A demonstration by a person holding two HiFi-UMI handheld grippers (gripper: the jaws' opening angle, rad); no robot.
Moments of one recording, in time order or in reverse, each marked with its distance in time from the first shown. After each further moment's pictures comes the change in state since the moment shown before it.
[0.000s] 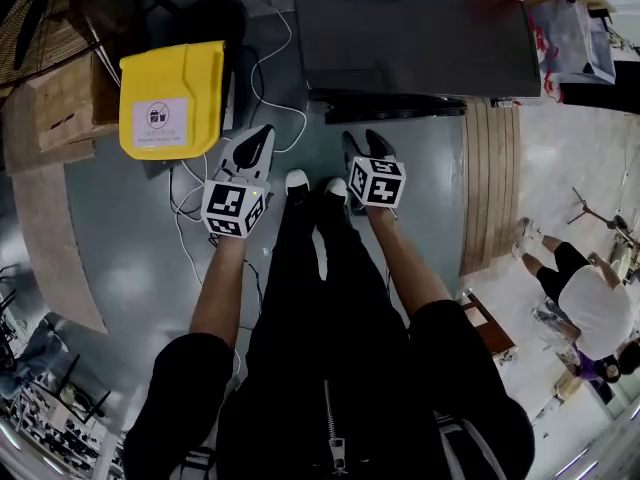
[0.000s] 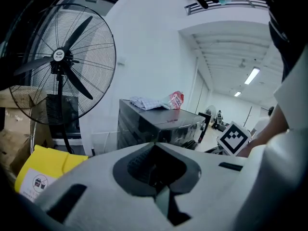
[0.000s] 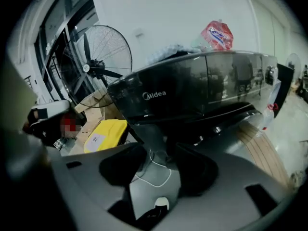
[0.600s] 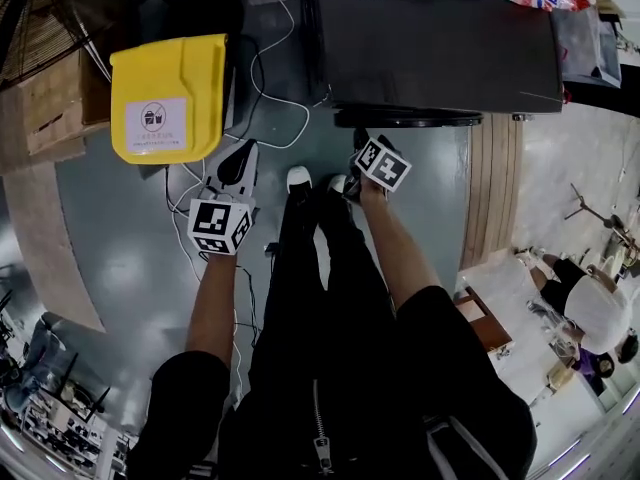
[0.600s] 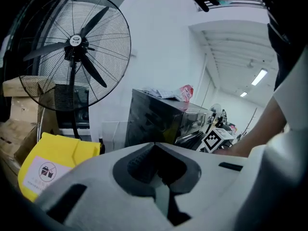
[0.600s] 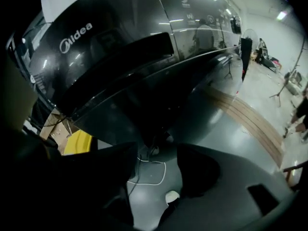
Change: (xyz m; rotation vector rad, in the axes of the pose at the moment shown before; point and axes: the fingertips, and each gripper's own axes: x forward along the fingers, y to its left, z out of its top) left arm -0.016 0.070 -0.053 -0.059 0.066 0.037; right arm 0.088 -0.056 -0.061 0.398 0.089 -0.287
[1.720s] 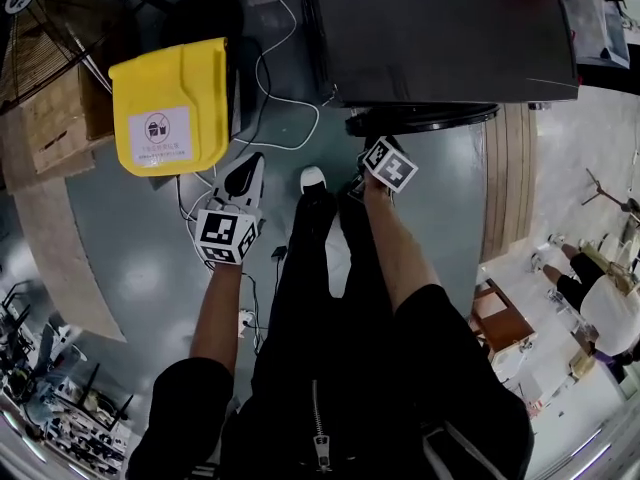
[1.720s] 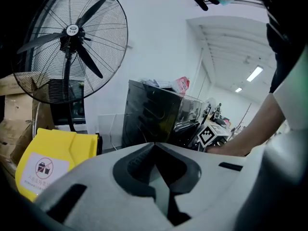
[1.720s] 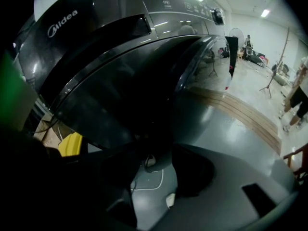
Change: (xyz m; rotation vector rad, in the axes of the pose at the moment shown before) left arm 0.006 0.007 -0.040 0.021 0.076 -0.057; right arm 0.026 -0.020 -0.019 0.089 -0.051 -0.078
